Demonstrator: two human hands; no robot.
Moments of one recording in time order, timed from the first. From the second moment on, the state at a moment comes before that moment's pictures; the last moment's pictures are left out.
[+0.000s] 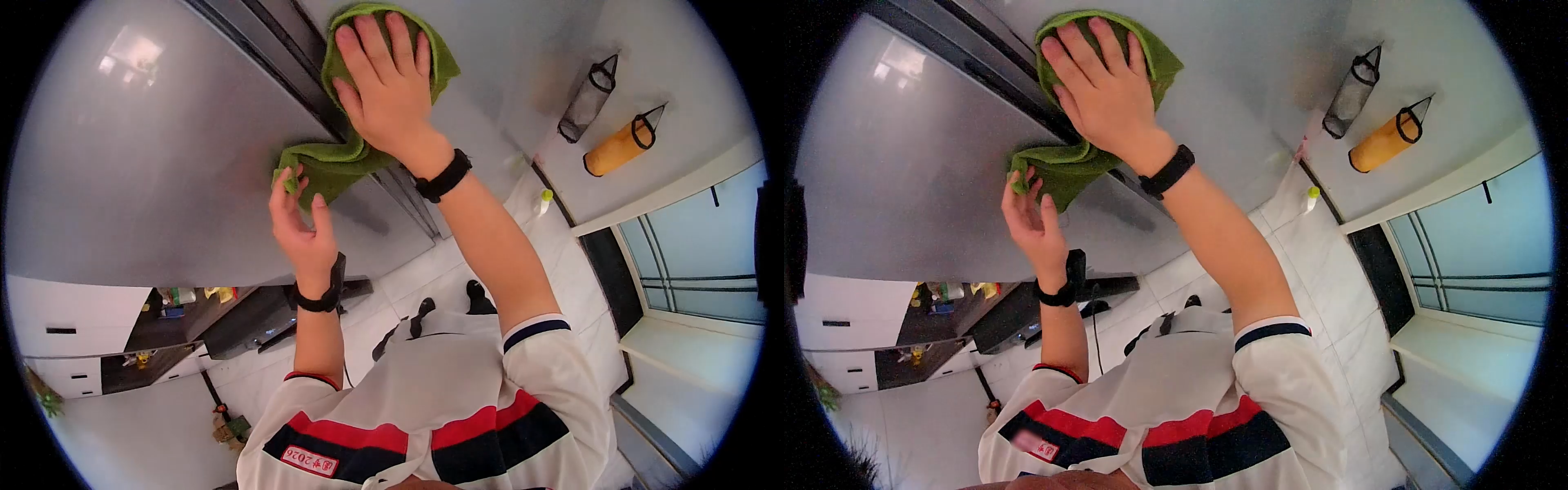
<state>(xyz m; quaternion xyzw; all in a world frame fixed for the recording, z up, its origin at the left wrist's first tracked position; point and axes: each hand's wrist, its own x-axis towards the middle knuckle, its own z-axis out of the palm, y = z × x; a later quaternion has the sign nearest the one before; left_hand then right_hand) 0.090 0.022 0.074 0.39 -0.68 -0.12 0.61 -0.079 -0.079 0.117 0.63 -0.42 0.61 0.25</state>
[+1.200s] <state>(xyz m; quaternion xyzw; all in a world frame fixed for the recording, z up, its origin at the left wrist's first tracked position) 0.130 0.029 -0.005 0.40 -0.74 -0.14 0.52 -0.067 -0.049 -0.026 0.53 -0.55 0.64 0.10</state>
